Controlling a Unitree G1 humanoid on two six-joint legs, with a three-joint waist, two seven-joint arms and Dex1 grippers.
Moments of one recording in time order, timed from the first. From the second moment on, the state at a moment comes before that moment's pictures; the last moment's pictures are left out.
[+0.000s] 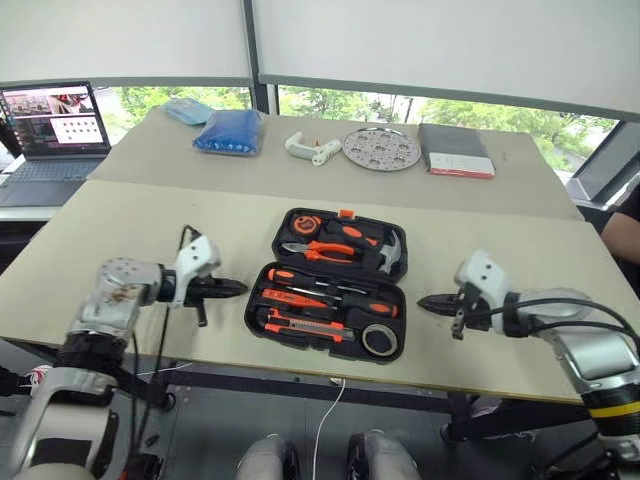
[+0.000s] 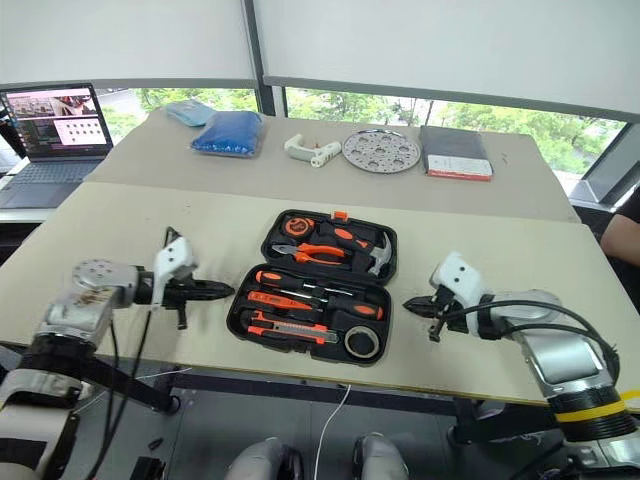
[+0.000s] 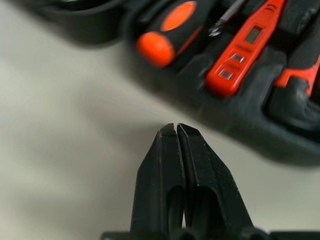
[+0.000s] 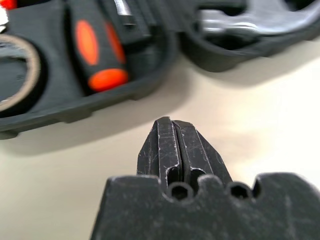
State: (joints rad) left arm -0.61 0.71 -0.15 0.46 -0.14 0.14 -1.27; right arm -0.32 -0.81 0.10 -0.08 0.27 0.42 0.98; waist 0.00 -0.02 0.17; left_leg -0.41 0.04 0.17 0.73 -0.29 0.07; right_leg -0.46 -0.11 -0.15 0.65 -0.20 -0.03
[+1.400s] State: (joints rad) left arm -0.99 0.57 0.03 0.73 -0.32 1.04 -0.99; right arm -0.75 -0.59 -0.01 0.19 0.41 1.09 0.75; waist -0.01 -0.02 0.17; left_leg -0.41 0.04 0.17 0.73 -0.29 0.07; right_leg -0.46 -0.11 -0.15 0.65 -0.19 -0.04
